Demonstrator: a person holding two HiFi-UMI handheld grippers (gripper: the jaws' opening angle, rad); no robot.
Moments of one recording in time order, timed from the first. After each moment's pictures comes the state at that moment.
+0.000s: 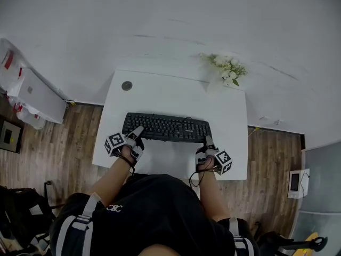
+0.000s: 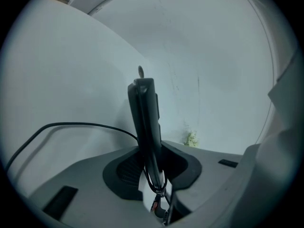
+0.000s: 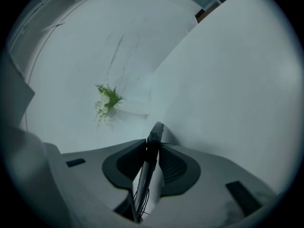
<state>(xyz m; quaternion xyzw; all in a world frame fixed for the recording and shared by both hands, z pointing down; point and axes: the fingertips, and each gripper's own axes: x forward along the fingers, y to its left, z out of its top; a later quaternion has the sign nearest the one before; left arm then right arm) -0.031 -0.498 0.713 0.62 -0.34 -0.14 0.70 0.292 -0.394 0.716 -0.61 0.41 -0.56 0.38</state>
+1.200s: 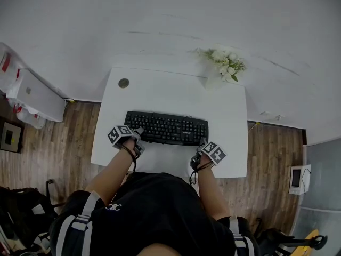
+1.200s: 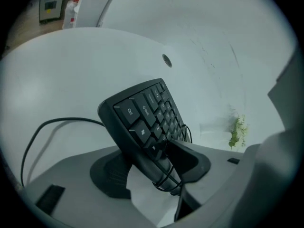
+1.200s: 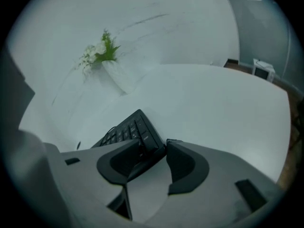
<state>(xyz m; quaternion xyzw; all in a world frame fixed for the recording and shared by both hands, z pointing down) -0.036 -0.481 0.783 0.53 -0.46 0.09 0.70 0.307 -0.369 0.763 -0.74 0.40 -0.53 0.01</state>
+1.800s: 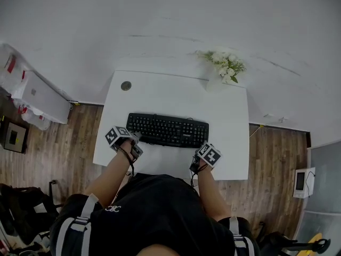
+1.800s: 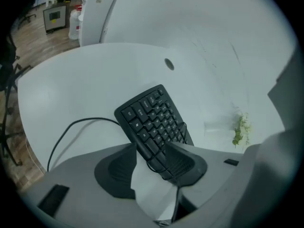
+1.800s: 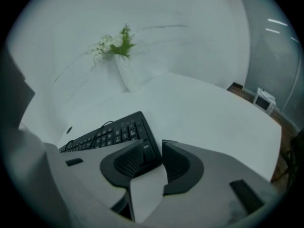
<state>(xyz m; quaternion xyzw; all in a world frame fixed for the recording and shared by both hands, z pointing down) -0.053 -0.457 0.754 0.50 -0.50 0.14 0.69 0.318 -0.361 0.756 -0.77 0.42 -0.46 -0.09</state>
